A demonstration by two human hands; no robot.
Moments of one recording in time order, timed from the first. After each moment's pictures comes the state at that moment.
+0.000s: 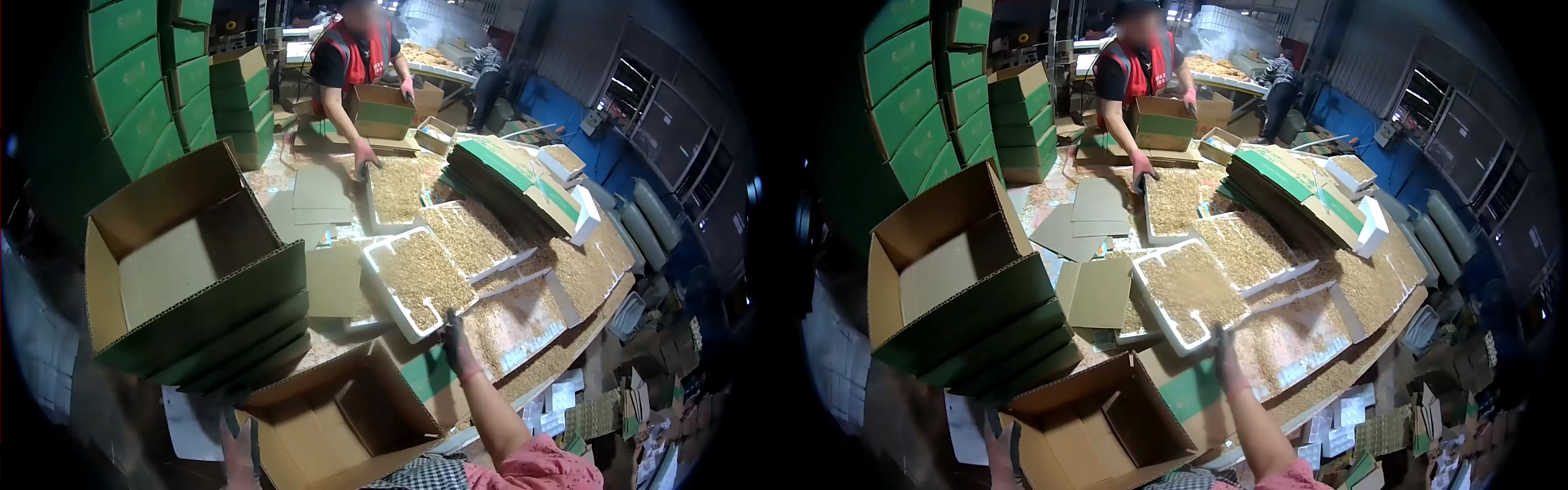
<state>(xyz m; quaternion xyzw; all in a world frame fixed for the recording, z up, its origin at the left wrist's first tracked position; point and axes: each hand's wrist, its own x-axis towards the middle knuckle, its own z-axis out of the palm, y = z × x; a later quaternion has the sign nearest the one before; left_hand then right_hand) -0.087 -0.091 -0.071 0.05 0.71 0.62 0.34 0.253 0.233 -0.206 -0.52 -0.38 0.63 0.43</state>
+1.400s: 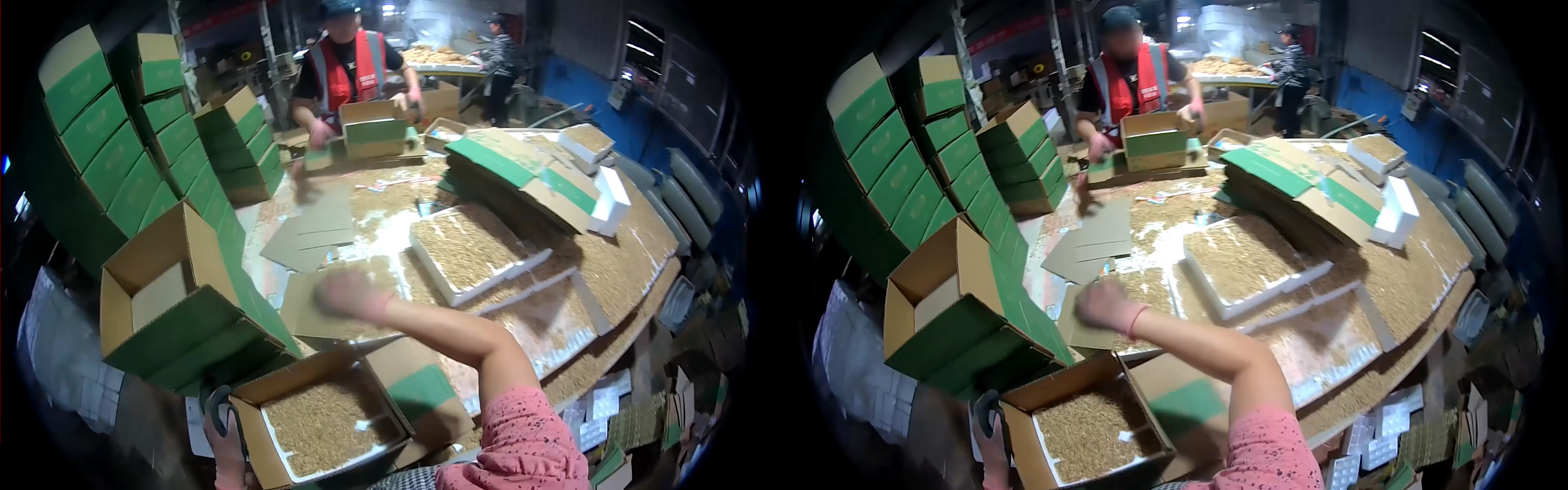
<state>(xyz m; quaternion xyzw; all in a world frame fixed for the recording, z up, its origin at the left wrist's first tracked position) -0.042 -0.046 -0.015 0.35 0.81 0.47 0.07 0.084 0.288 0.012 -0.18 -0.98 0.06 0.01</state>
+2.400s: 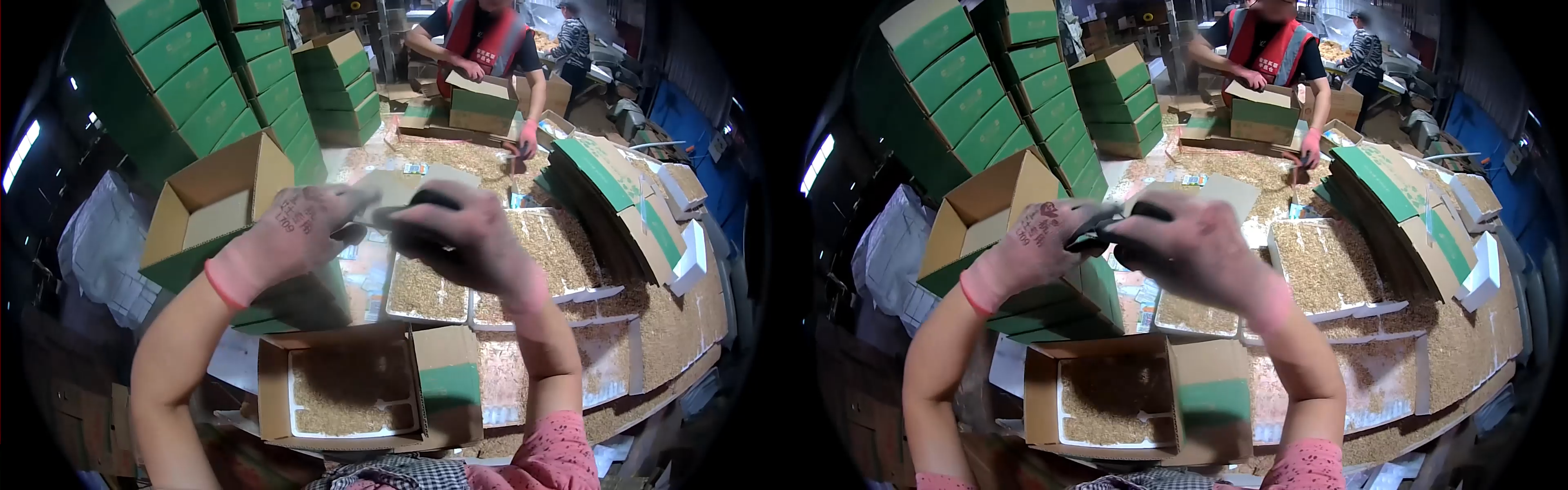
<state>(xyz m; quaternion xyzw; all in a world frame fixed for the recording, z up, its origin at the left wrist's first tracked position) -0.034 0.162 0.155 0.70 0.71 0.10 0.01 0.151 0.305 0.123 0.10 -0.90 0.16 0.40</state>
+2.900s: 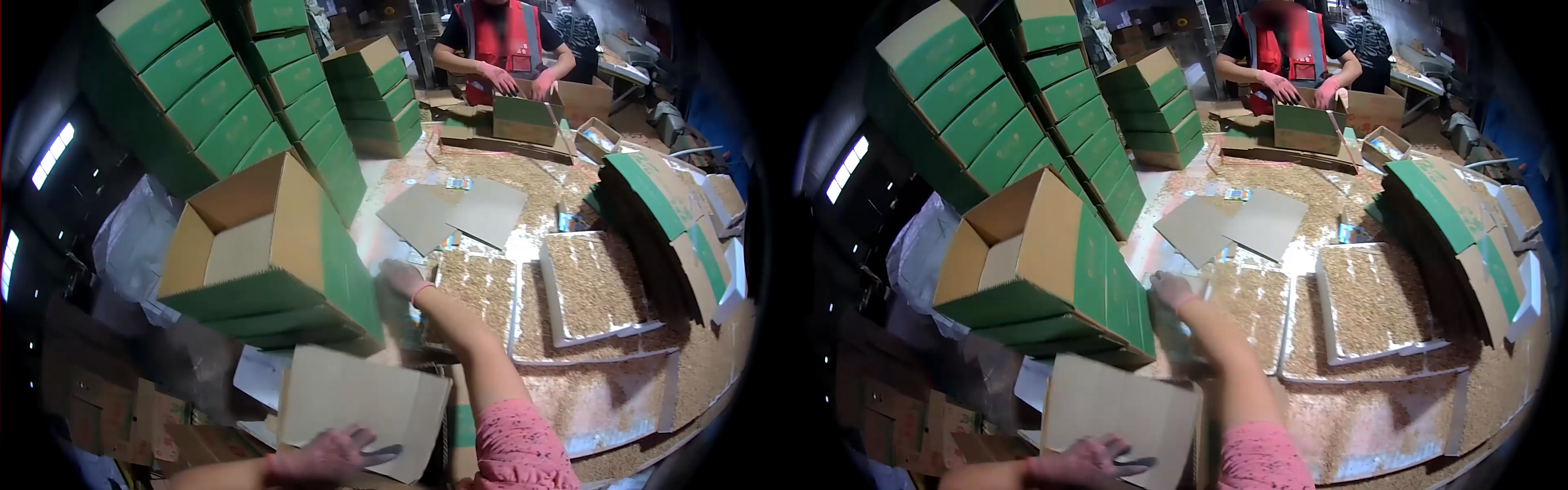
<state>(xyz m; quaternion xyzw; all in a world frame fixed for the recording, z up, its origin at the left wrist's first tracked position) 0.050 -0.008 -0.023 0.77 0.61 -0.07 0.19 -0.116 0.352 -0.250 -0.05 -0.97 0.20 0.14</state>
